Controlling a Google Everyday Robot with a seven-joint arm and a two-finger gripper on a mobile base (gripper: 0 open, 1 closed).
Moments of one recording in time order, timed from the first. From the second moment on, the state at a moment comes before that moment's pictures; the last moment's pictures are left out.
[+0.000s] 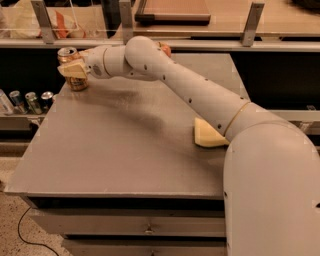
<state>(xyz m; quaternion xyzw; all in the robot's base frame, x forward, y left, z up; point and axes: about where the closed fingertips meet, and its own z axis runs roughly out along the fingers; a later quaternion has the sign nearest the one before) 0.750 0.243 0.899 -0.45 0.63 0.34 0.54</state>
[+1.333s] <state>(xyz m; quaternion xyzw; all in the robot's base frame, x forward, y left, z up) 0.753 0.213 0.962 -0.46 0.60 0.33 0.57</state>
